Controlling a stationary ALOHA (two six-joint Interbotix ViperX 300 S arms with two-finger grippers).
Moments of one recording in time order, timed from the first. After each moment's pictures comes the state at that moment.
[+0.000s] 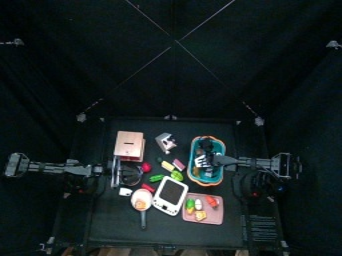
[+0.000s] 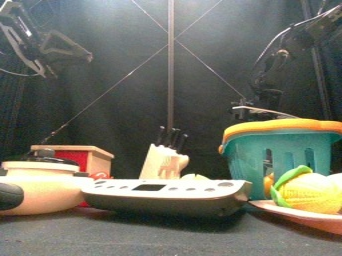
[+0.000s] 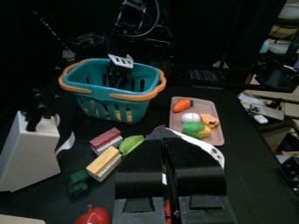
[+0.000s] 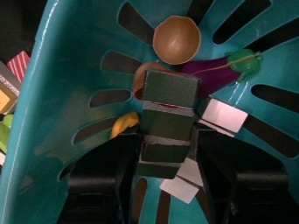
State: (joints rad) left arm 0.03 -0.85 1.21 -0.05 -0.28 0.00; right arm -0.31 -0.20 0.74 -0.34 0.76 1.24
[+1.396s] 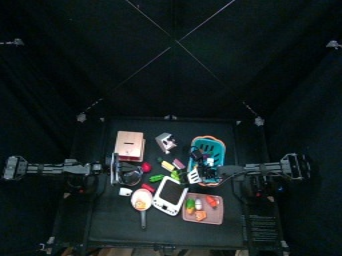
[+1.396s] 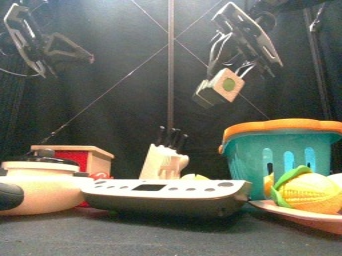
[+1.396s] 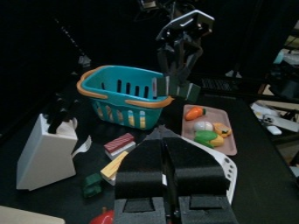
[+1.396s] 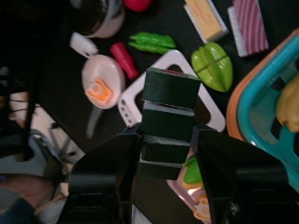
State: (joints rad) left arm 0.09 -0.88 1.21 -0.05 -0.28 0.00; right arm 0.02 -0.24 0.45 -0.16 0.80 1.26
